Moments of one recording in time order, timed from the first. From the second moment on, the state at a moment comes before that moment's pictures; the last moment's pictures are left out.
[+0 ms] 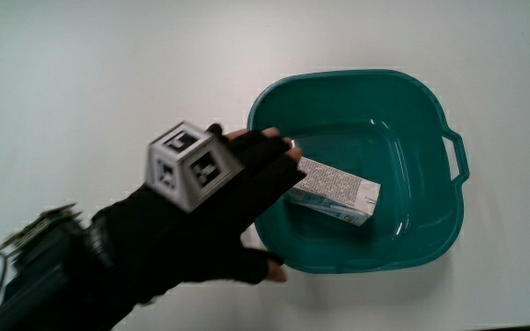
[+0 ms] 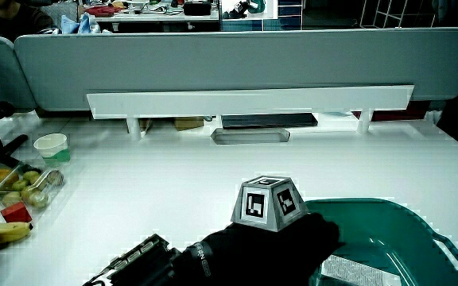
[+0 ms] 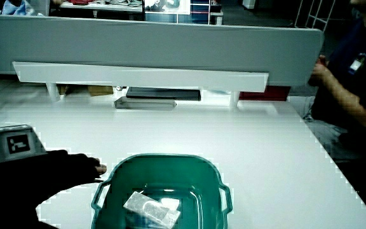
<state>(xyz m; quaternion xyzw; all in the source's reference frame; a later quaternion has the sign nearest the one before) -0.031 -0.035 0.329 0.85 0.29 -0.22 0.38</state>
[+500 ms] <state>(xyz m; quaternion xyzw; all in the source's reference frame) 0.003 -0.043 0.364 0.85 0.29 -0.20 0.40</state>
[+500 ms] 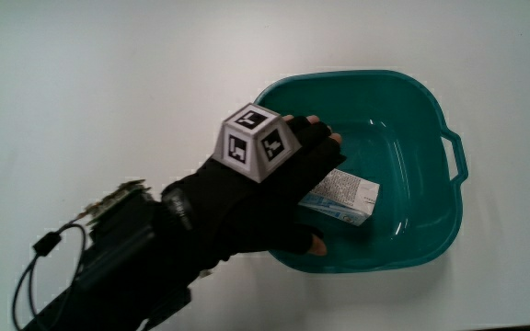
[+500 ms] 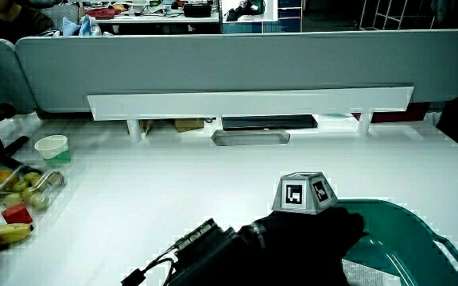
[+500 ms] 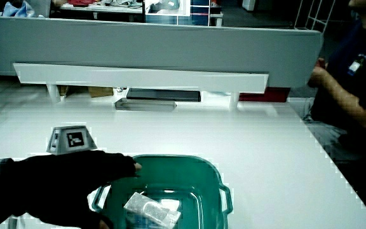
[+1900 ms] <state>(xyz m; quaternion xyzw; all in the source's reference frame) 0.023 -0.044 0.400 0.86 0.28 -0.16 0.39</state>
